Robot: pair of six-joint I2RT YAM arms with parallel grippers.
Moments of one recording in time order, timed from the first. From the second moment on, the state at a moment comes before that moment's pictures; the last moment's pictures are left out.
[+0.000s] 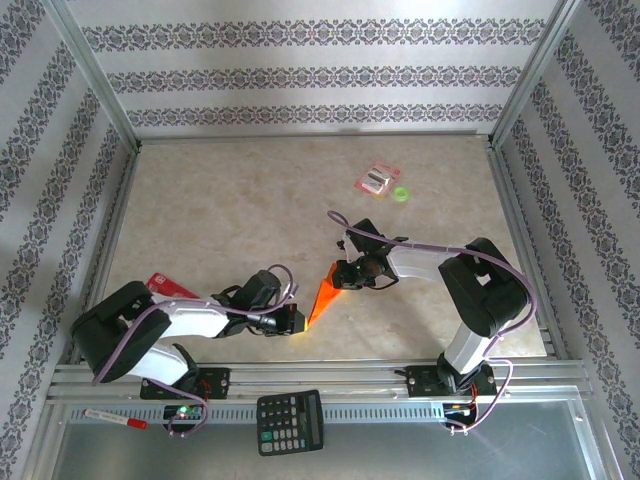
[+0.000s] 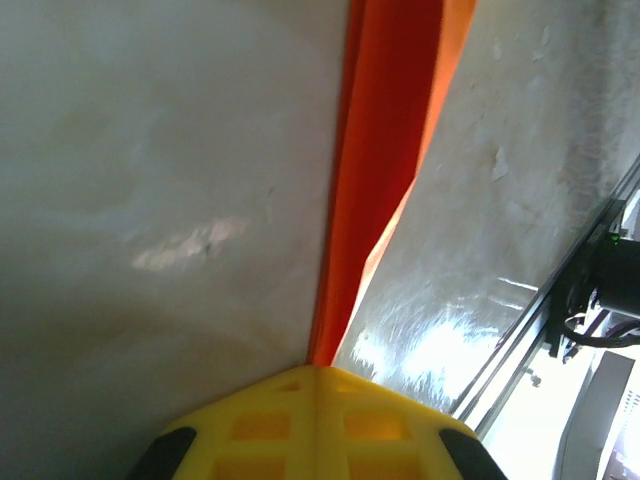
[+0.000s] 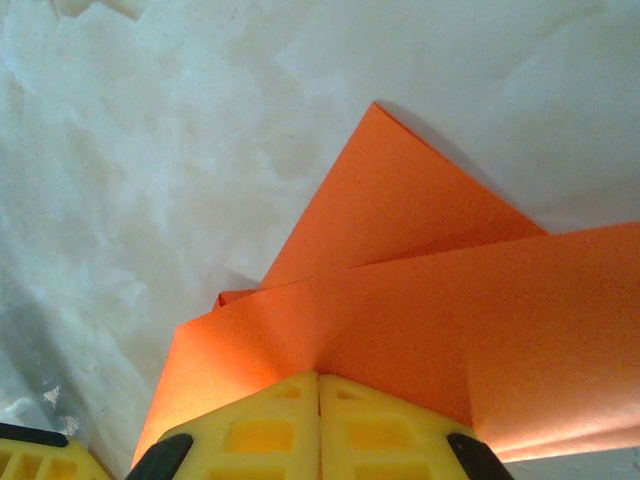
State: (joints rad) left arm -0.78 1.40 0.35 0.18 0.50 -0.90; right arm 0.58 1.71 0.82 -0.29 -0.43 0.52
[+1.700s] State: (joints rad) left arm -0.71 1.62 0.46 0.32 0.61 -0.89; right arm 0.58 1.72 0.87 -0.36 -0.43 0.50
